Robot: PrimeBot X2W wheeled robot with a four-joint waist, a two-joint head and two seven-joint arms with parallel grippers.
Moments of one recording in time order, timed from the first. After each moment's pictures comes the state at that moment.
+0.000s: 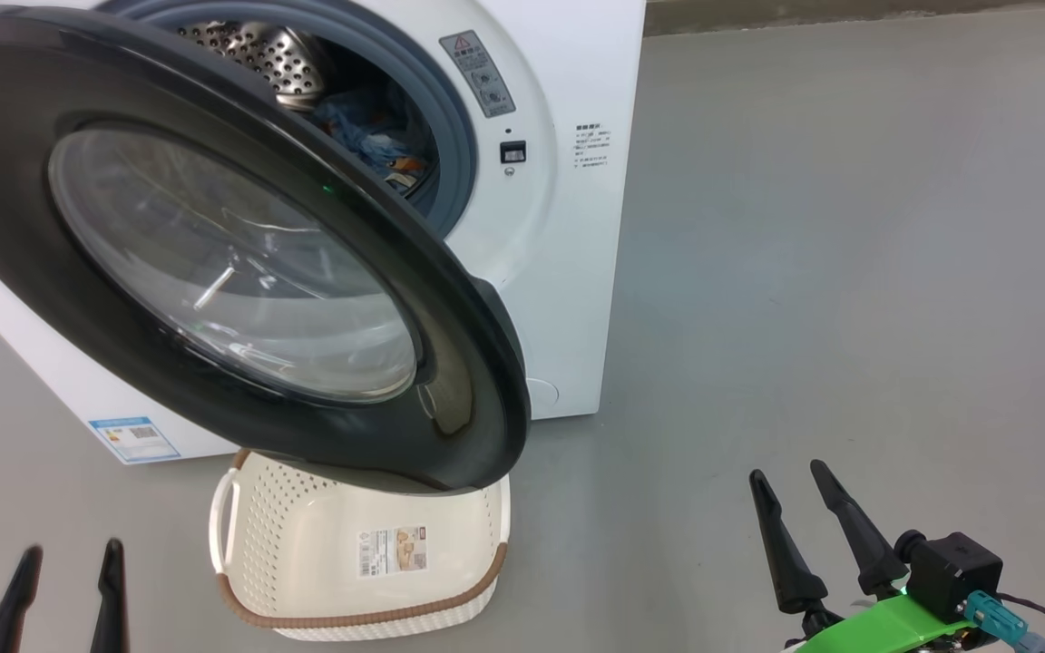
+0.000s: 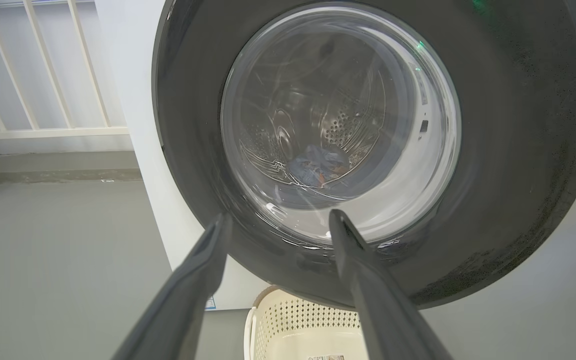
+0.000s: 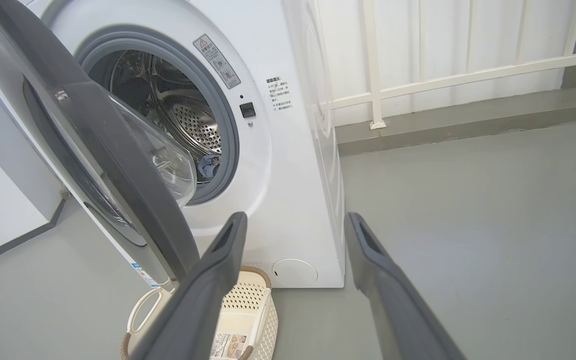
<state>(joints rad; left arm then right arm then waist) 0.15 0.23 0.07 0.02 -0.35 -0.13 -0.25 -0.02 -0.05 0.08 0.16 0.30 0.13 -0.25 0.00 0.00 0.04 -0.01</state>
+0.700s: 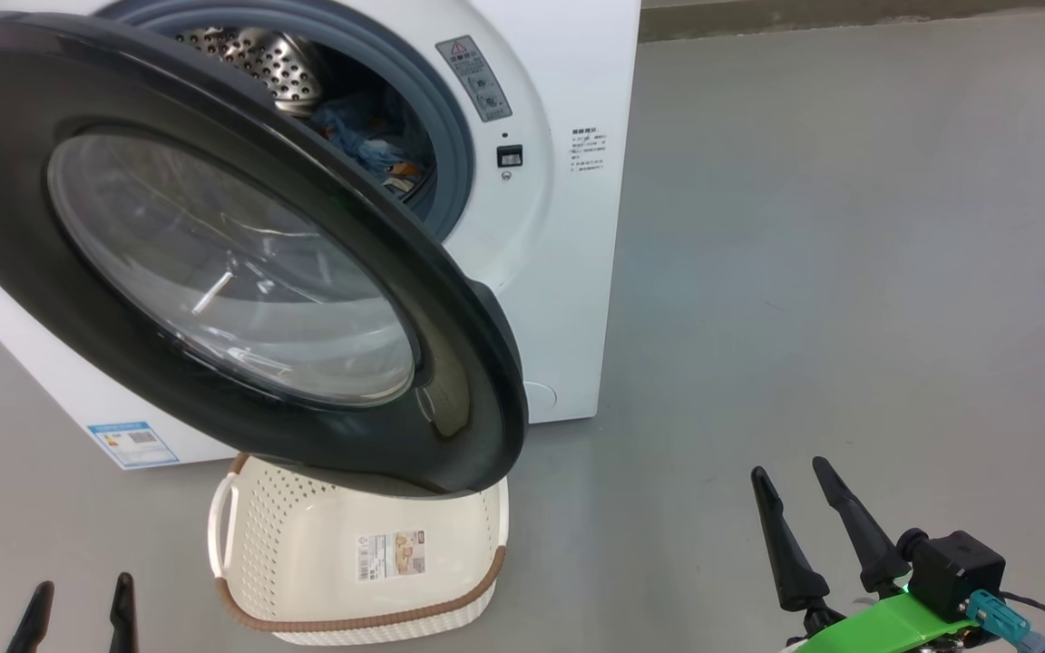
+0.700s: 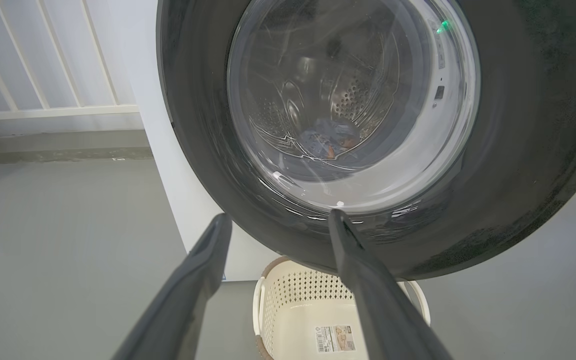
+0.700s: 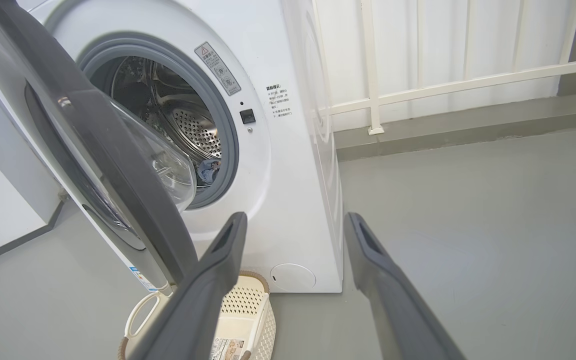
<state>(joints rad) 0.18 0.18 0.10 0.08 -0.28 -0.13 -0.25 -0.02 -0.05 0.08 0.16 0.29 0.13 -0.25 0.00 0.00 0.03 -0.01</state>
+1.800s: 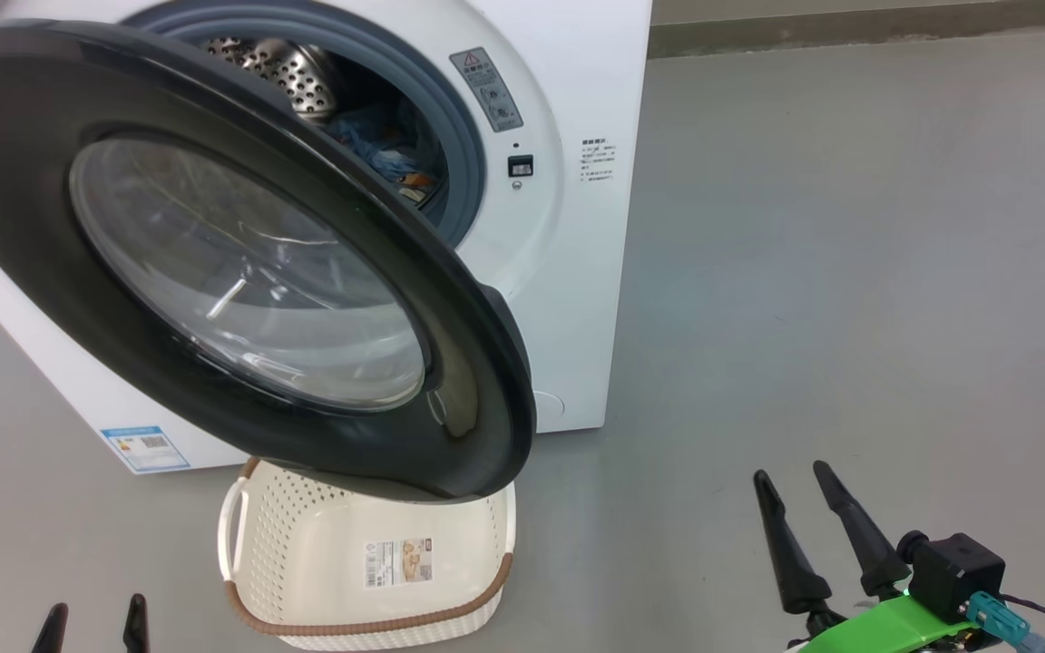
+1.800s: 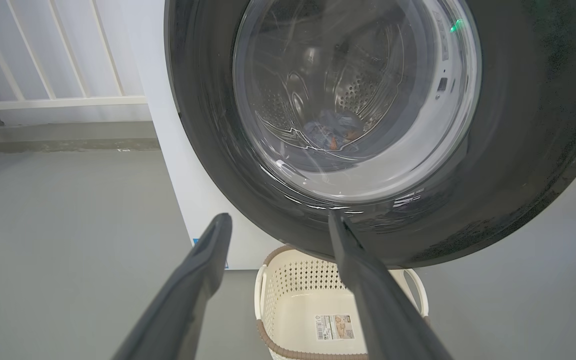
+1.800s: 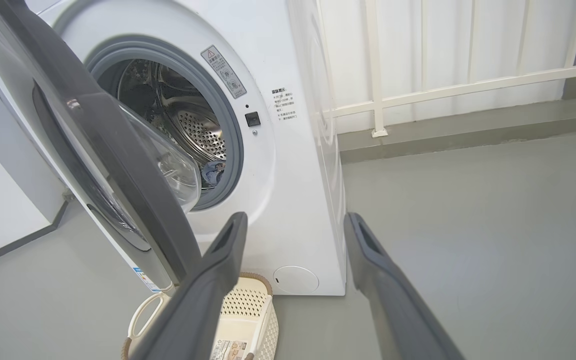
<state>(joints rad) 0.21 0.16 0.10 0.09 -0.27 -0.13 -0.25 -0.02 -0.05 0.08 0.16 0.29 0.13 -0.25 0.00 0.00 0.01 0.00</state>
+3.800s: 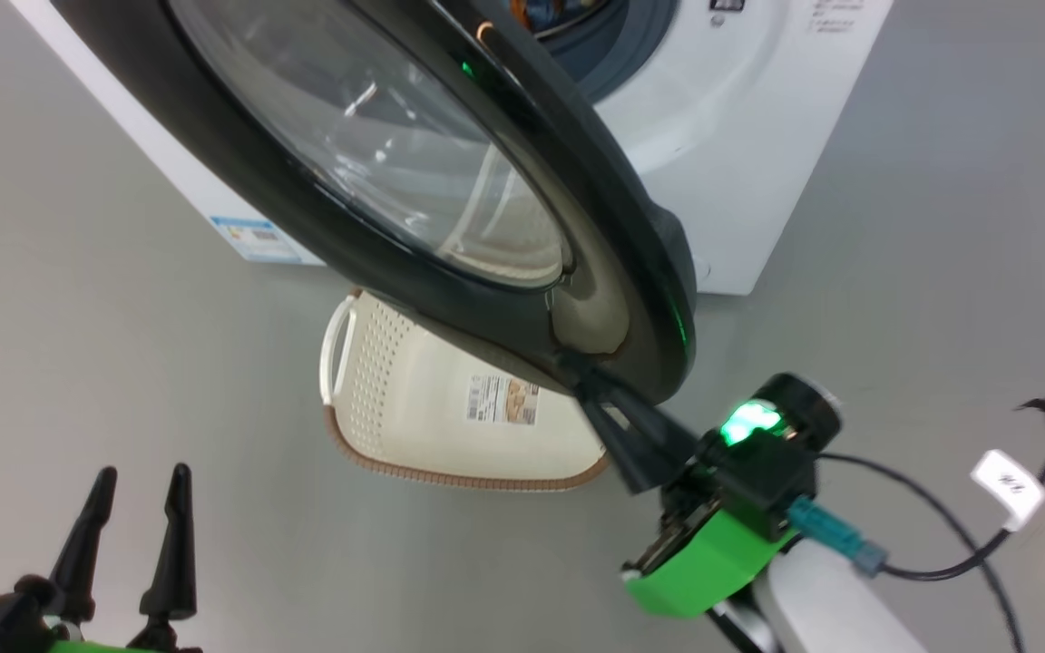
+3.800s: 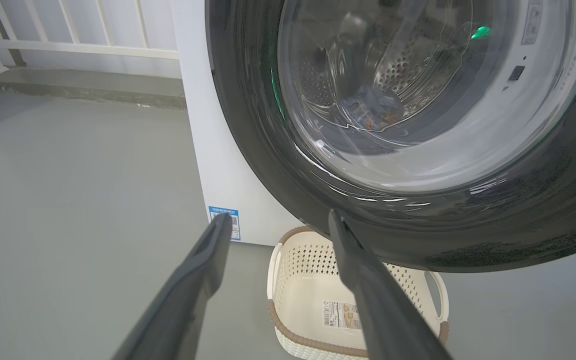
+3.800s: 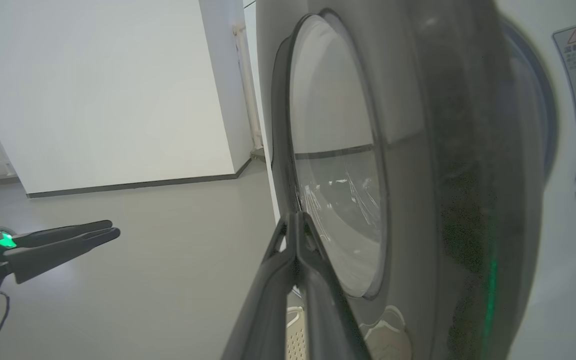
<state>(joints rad) 0.01 0.20 -0.05 0.08 -0.43 -0.13 -0.25 -0.33 -0.08 0.48 0.07 0.15 0.13 -0.26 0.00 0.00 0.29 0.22</state>
